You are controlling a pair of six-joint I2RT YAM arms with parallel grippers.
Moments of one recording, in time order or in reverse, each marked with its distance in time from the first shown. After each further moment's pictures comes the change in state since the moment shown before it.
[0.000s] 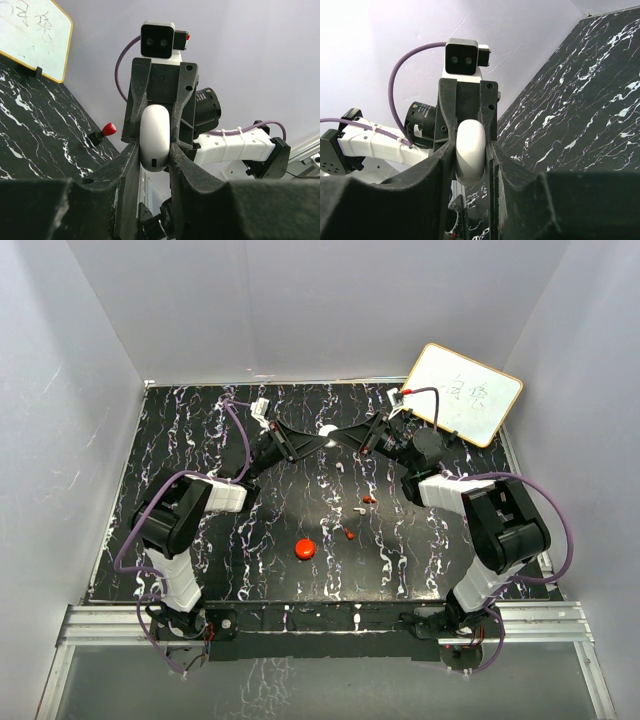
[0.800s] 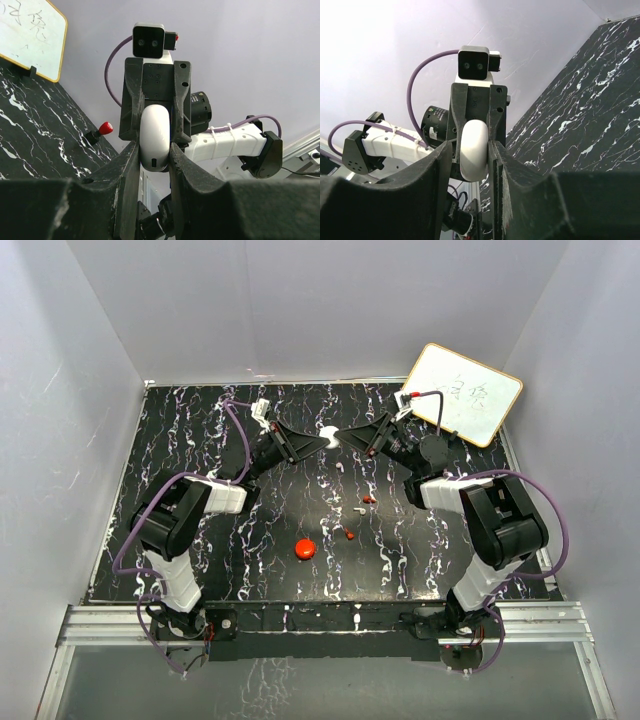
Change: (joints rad) left arm -0.003 -0.015 -0.011 0.007 0.001 0.000; right arm -0.031 0.024 -0.038 0.166 -0.016 0.124
